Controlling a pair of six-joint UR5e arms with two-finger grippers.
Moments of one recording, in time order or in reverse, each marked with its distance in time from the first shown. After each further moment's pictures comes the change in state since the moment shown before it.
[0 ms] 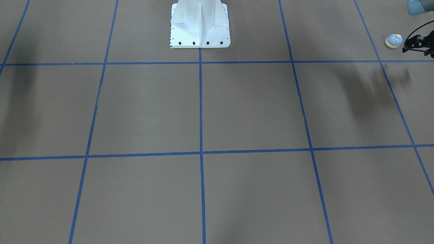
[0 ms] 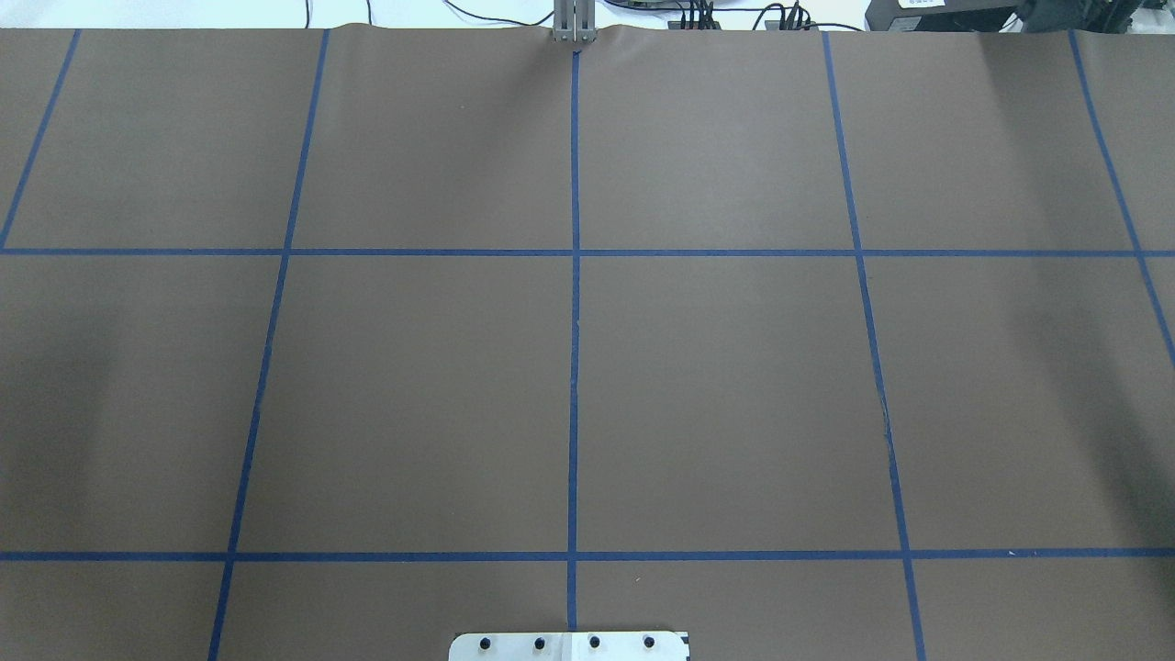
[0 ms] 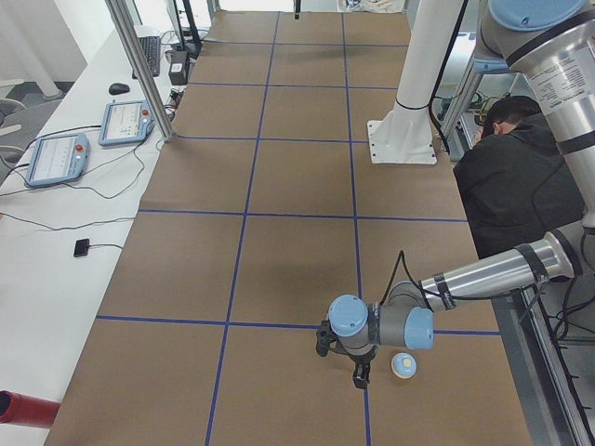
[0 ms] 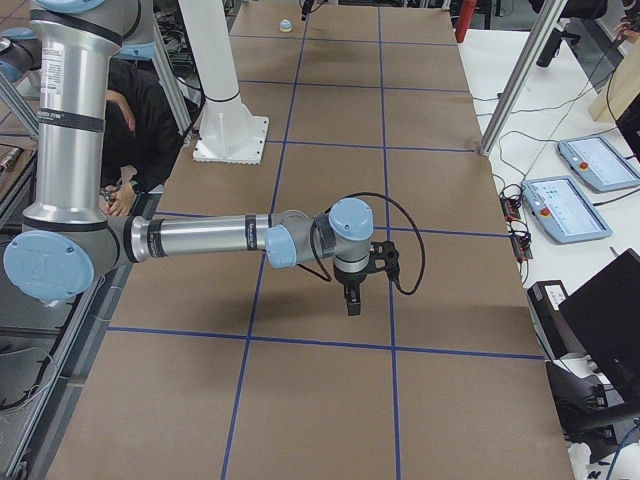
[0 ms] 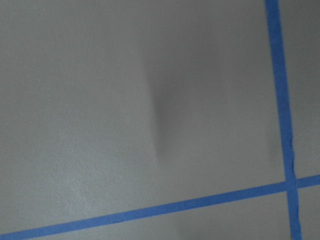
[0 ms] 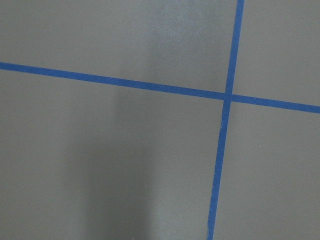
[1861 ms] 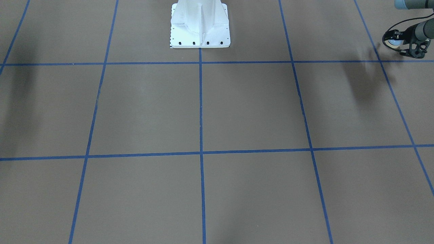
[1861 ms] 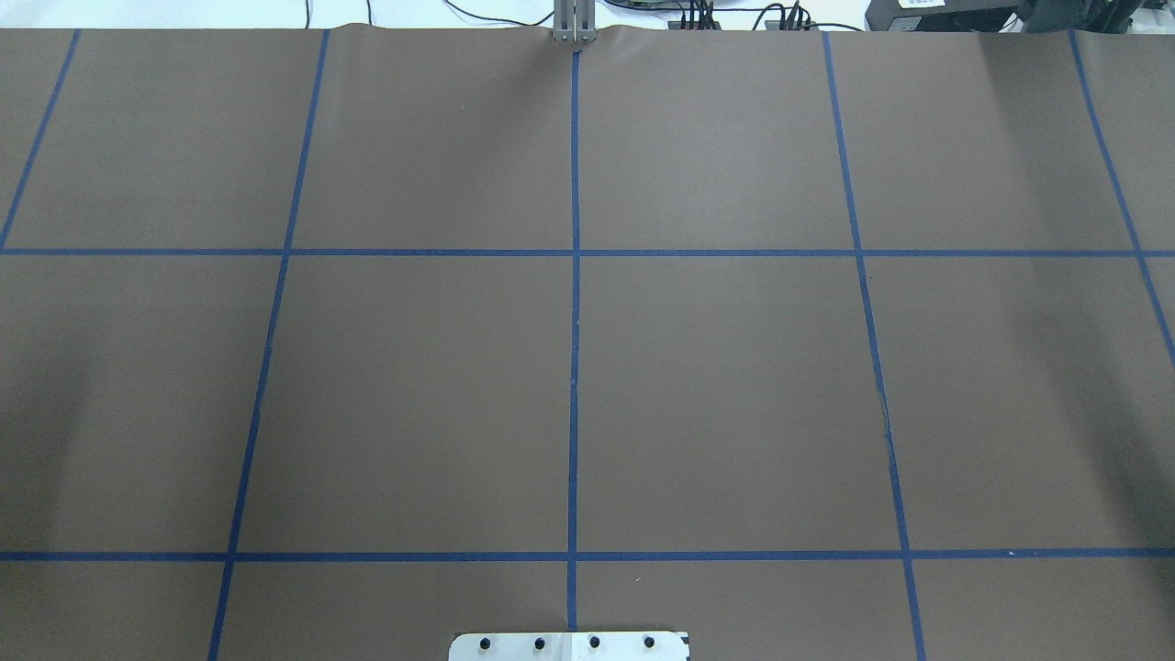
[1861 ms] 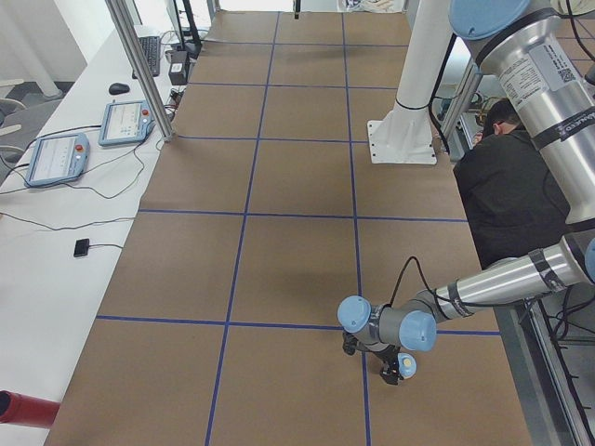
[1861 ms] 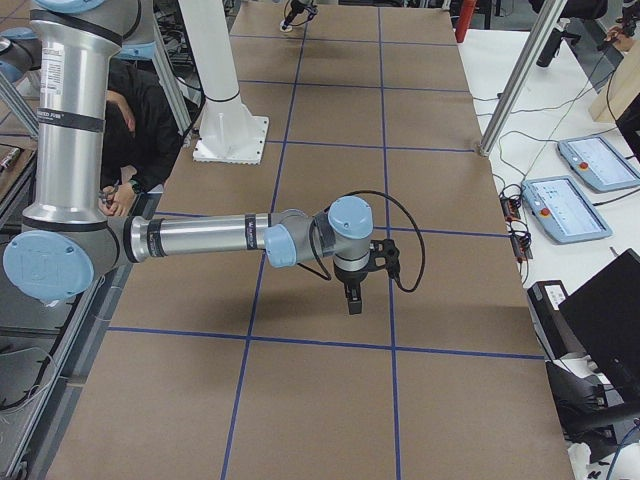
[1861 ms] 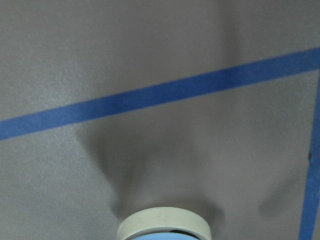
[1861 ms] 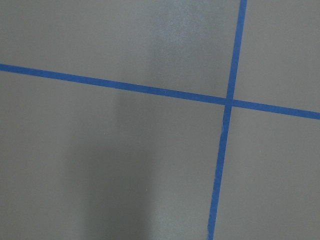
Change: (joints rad) left arm 0.336 0.046 0.052 -0.044 -0.062 -0.137; right arm 0.000 -0.002 0.004 0.010 -0.005 0.000
